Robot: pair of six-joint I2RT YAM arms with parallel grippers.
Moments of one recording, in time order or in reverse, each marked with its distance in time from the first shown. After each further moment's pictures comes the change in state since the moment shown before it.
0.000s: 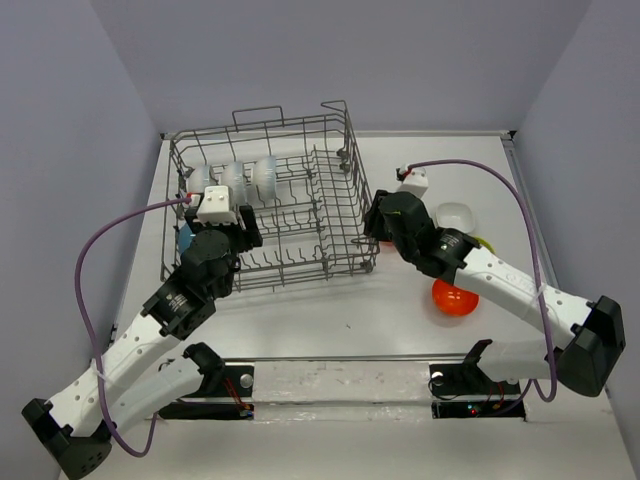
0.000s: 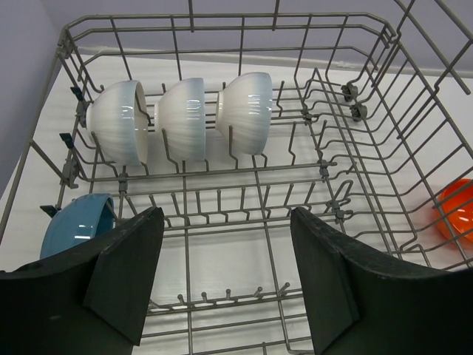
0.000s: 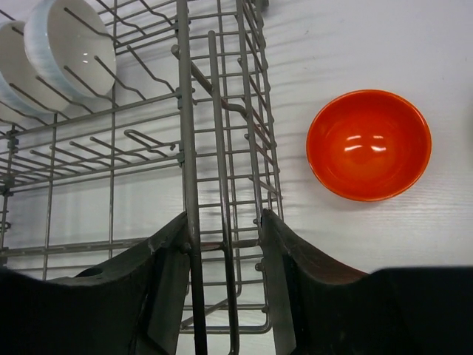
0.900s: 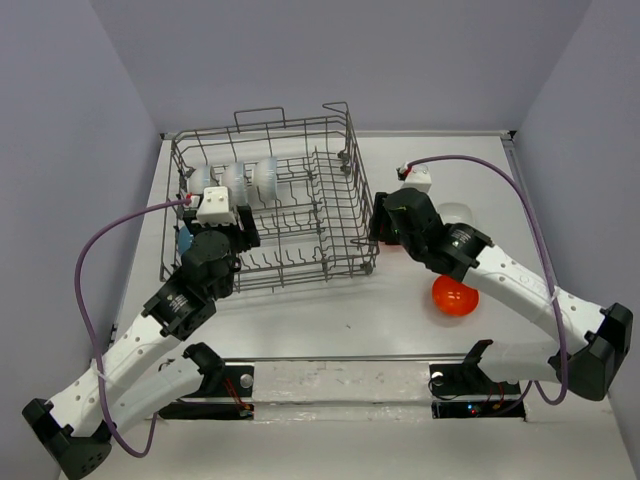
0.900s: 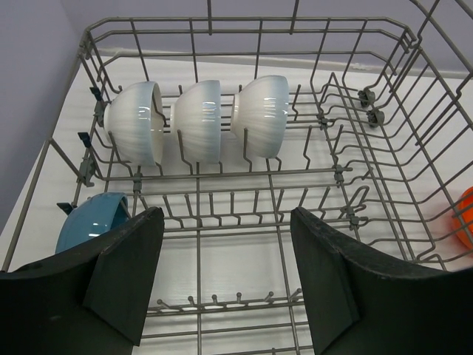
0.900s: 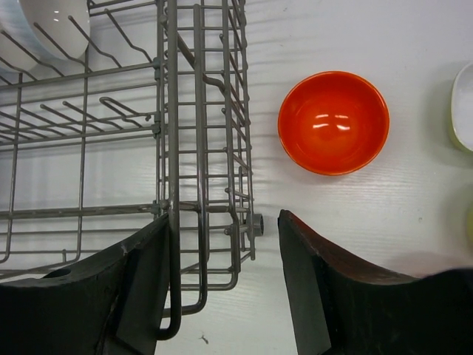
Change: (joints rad) left arm 0.000 -0.002 -0.008 0.007 -0.039 0.019; right arm 0.001 -0.027 0.090 -0.206 0.019 -0.066
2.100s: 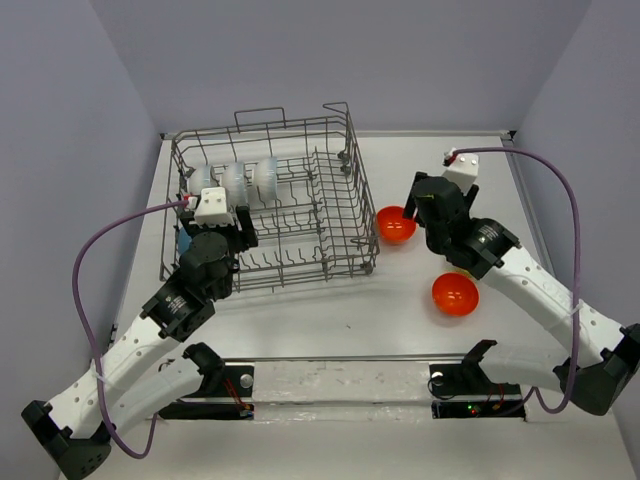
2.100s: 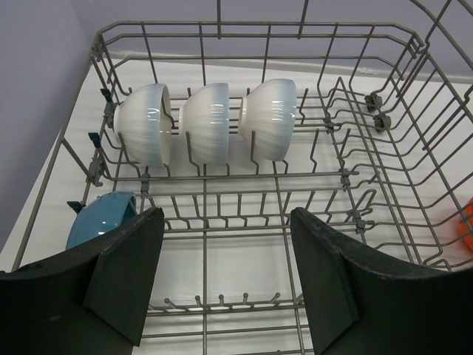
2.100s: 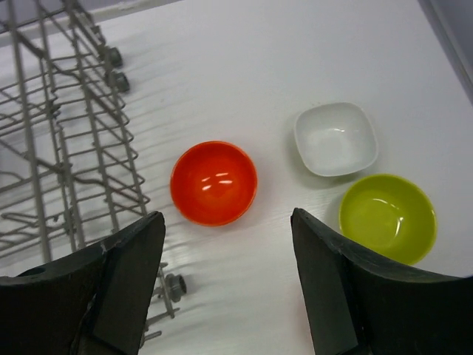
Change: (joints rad) left arm 0.000 -0.013 -0.005 0.000 -0.024 0.009; right arm -0.074 -0.082 0.048 -0.080 0.308 -0.027
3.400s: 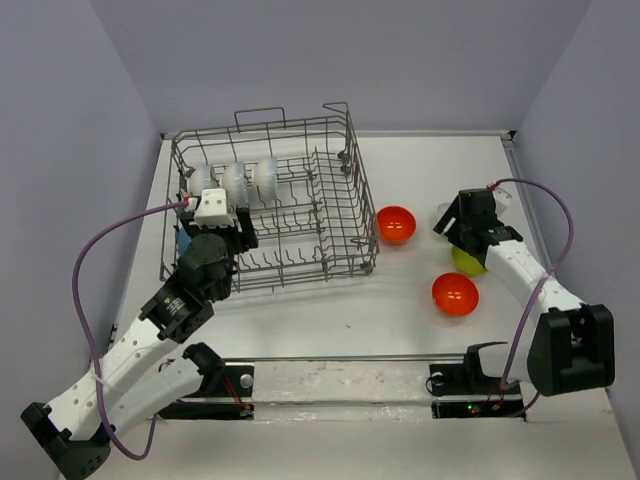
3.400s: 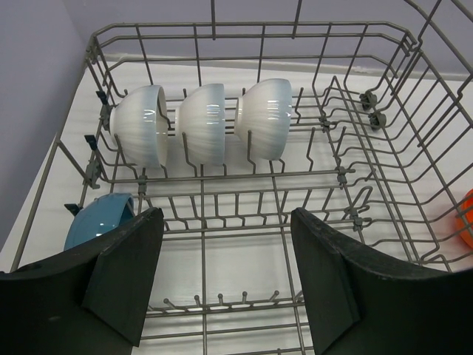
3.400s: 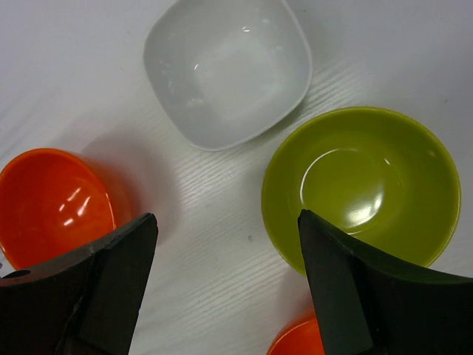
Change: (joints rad) left arm 0.000 -0.014 -0.007 0.001 0.018 0.011; right arm -0.582 0.118 -0.367 0.240 -0.483 0.104
